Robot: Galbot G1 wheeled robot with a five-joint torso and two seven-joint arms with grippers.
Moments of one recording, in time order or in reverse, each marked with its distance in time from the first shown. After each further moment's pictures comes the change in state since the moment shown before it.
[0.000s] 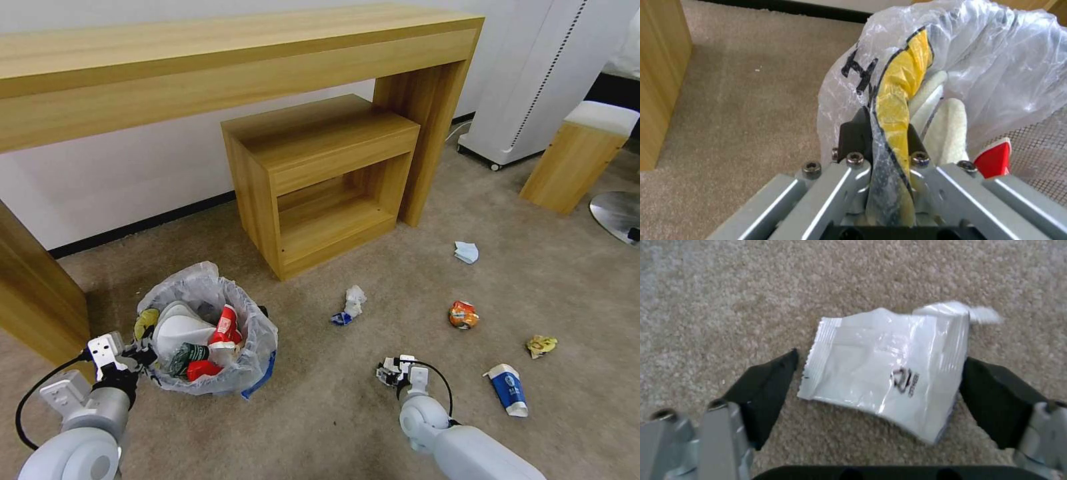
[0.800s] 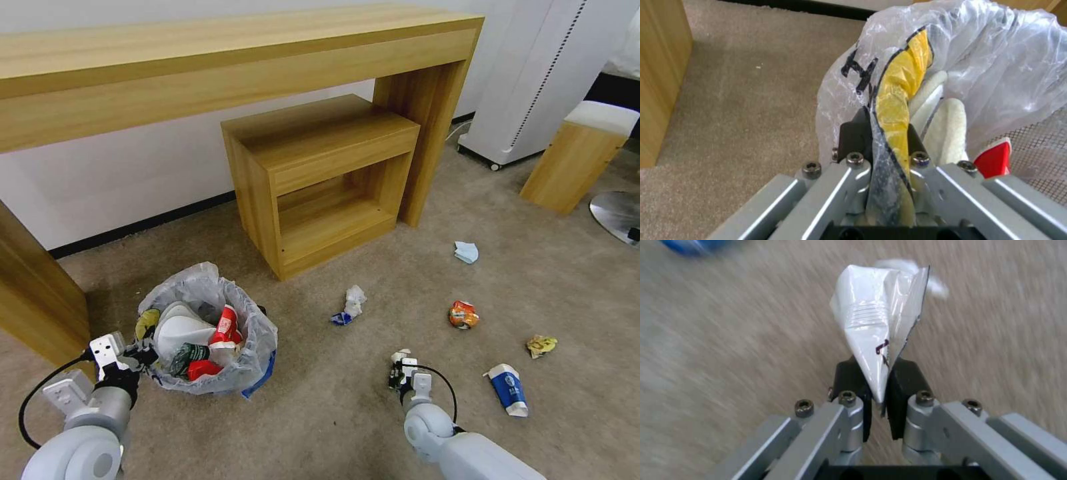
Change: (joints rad) left arm -0.007 0.000 0.005 0.017 0.002 -0.002 0.000; right arm -0.038 -0.059 0.003 0.051 -0.062 0.120 -0.081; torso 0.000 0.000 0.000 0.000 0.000
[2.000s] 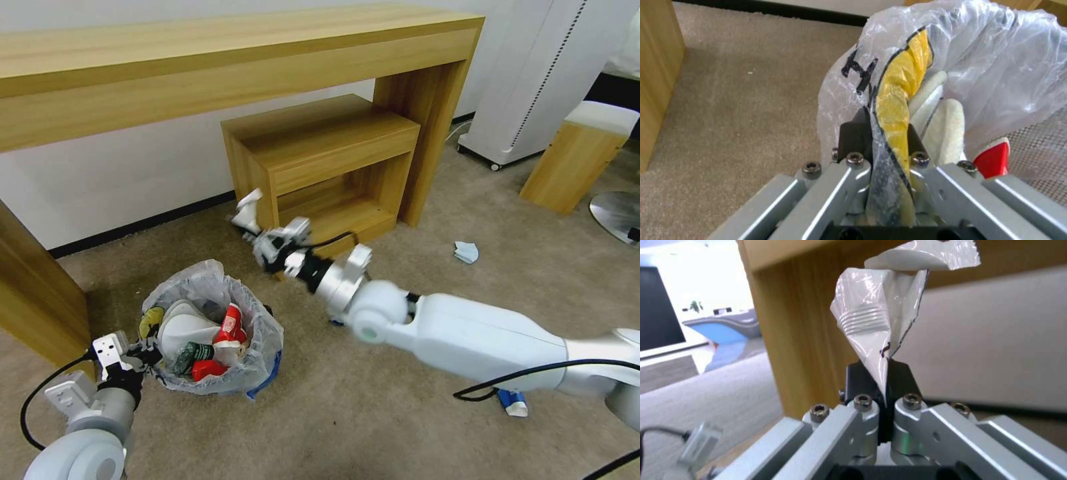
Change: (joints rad) left arm 0.016 -0.022 0.007 -0.054 0.021 0.005 0.001; right arm 0.854 -0.028 -0.673 0.565 0.257 0.248 -0.330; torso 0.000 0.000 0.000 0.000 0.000
